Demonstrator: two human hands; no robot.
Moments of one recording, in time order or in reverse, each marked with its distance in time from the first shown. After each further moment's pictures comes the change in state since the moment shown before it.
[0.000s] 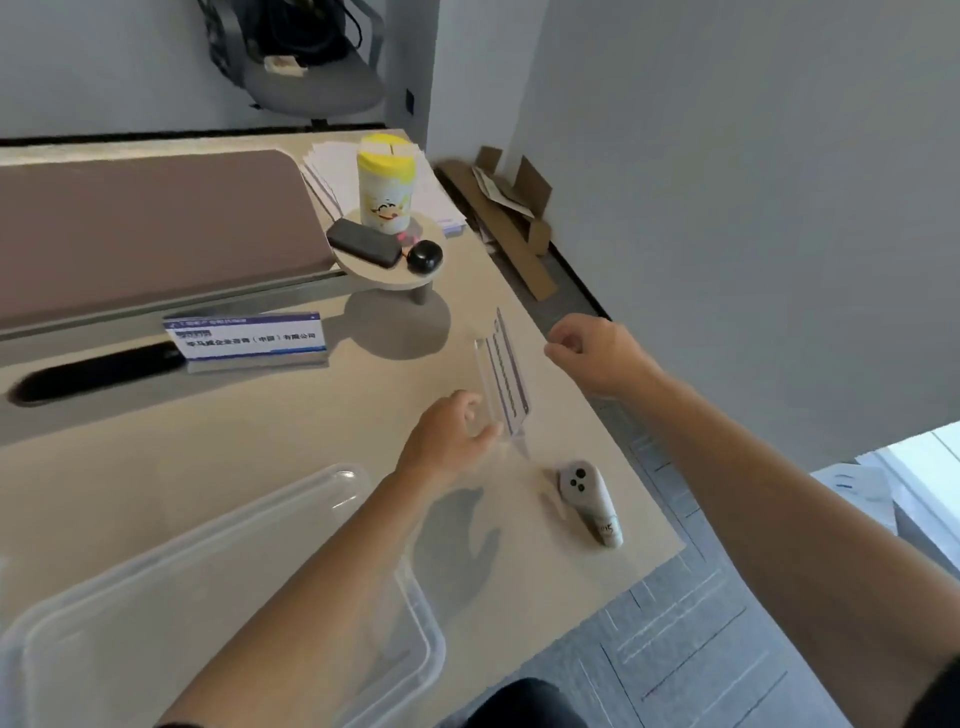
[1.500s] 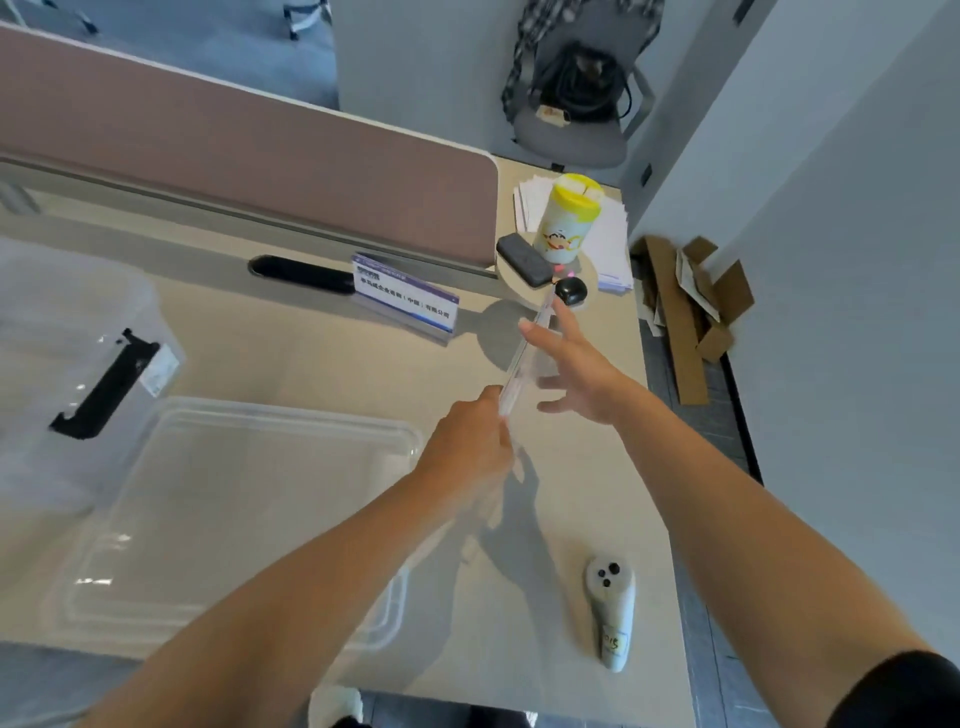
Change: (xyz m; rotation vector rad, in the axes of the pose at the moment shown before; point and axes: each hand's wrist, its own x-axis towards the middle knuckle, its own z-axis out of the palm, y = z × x) left_hand -0.050 0.048 -0.008 0.029 0.427 -0.300; right_hand 0.051 -0.084 0.038 0.731 -0.637 -0.119
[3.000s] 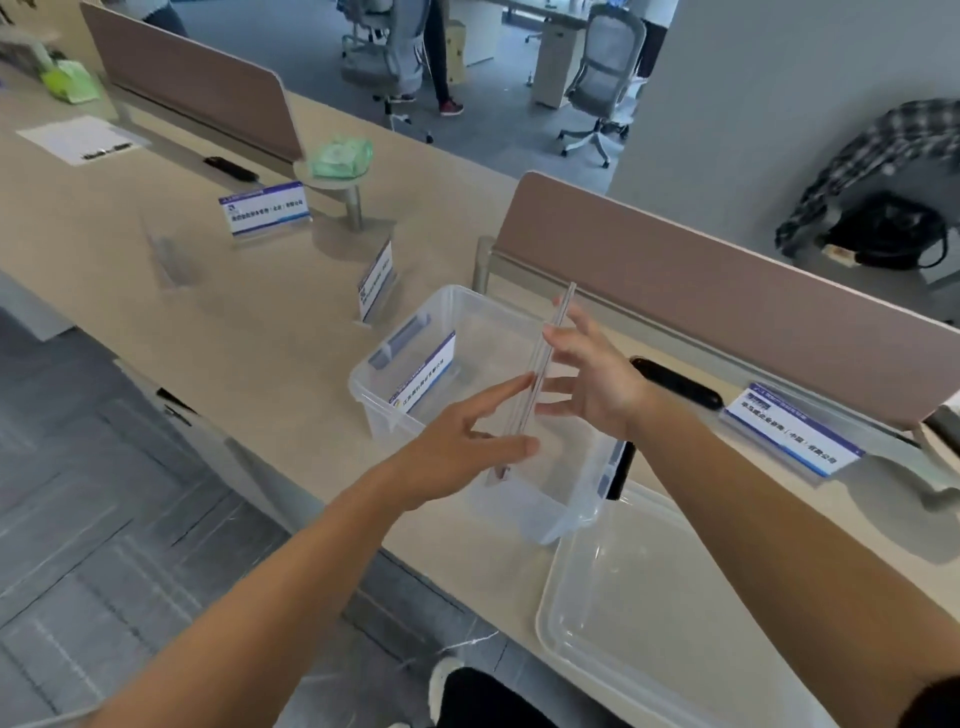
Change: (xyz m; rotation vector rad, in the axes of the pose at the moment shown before) left_hand -0.216 -0.387 -0.398 -0.745 0.129 0.015; right_hand -0.027 -0.158 0.565 0.016 -0.511 -0.212
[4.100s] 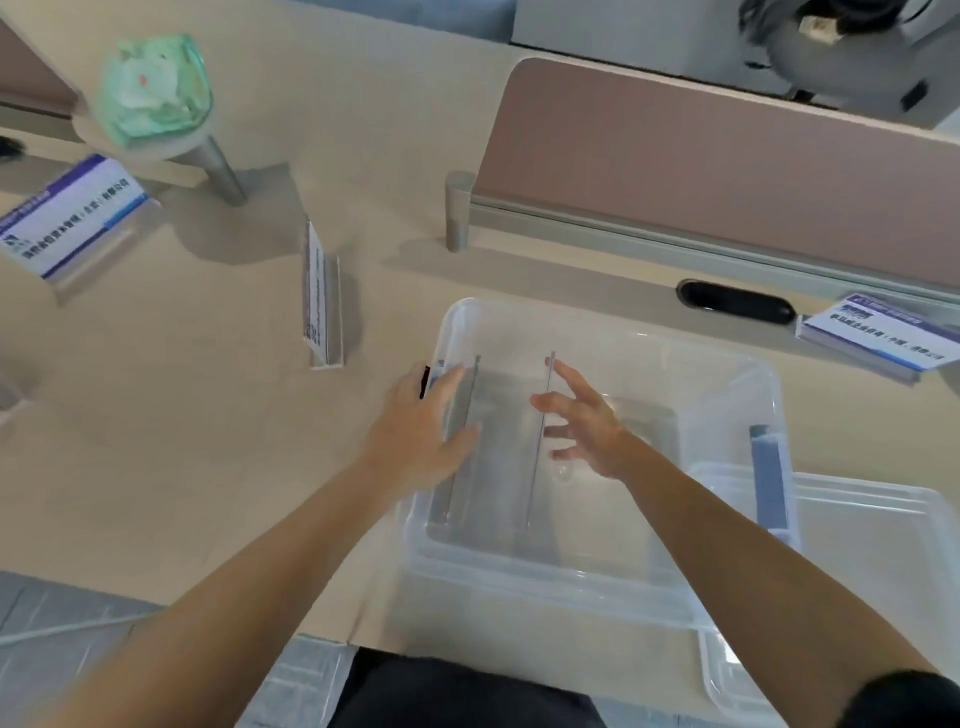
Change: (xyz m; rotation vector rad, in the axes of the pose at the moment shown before) left_hand 0.223 -0.132 -0.220 0.884 -0.160 -0.105; right_hand 0.220 0.107 0.025 0.188 0.412 0.391
